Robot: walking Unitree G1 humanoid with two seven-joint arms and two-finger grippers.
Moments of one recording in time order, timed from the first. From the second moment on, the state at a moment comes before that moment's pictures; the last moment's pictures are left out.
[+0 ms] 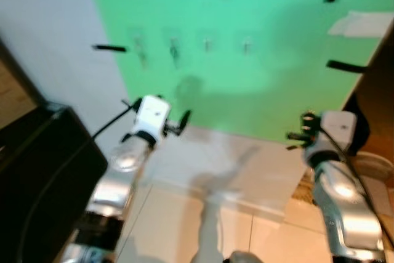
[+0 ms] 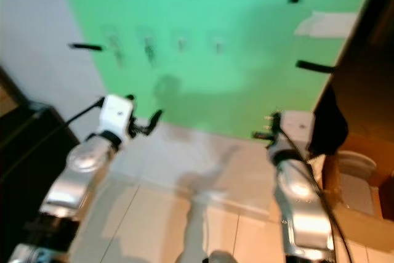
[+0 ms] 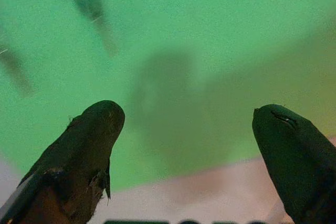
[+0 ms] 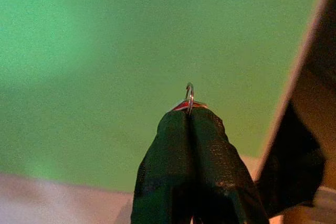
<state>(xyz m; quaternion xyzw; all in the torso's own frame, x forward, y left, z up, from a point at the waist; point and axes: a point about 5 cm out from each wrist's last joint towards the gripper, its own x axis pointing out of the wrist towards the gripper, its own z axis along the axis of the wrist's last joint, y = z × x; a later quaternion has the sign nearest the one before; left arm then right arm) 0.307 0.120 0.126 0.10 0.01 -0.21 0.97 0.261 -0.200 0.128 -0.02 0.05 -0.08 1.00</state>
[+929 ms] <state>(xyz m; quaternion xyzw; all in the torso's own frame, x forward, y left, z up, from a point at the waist) 0.299 0.130 0.132 0.10 0.01 -0.27 0.96 0.281 -0.161 0.159 -0.01 0.00 0.13 0.99</state>
